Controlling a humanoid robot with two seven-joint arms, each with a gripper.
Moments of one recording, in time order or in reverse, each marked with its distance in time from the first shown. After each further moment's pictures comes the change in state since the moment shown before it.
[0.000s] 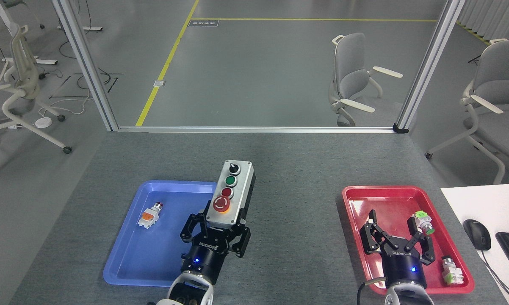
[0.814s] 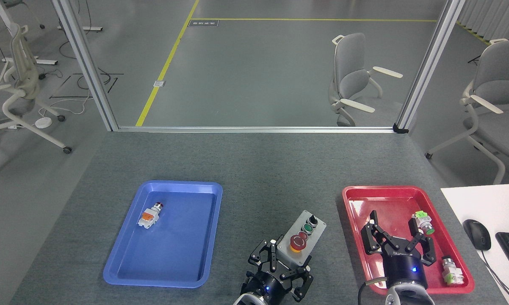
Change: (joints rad) left arm -0.143 -0.091 -0.415 0.340 -0.116 0.116 -0.060; right arm 0.000 -0.002 -0.002 0.000 -0.001 0.011 0.002
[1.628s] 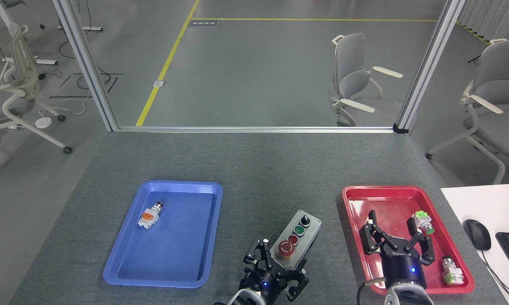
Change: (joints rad) left arm -0.039 0.007 -0.012 0.054 0.009 0.021 -0.054; right arm 0.001 0.002 0.001 0.001 0.000 -0.011 0.001
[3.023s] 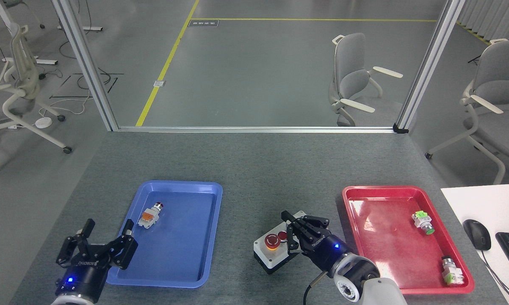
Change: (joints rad) left arm 0.374 0.321 0.954 -0.572 0.285 -0.390 0.010; right arm -0.197 0.007 0.295 0.174 0.038 -0.519 0.205
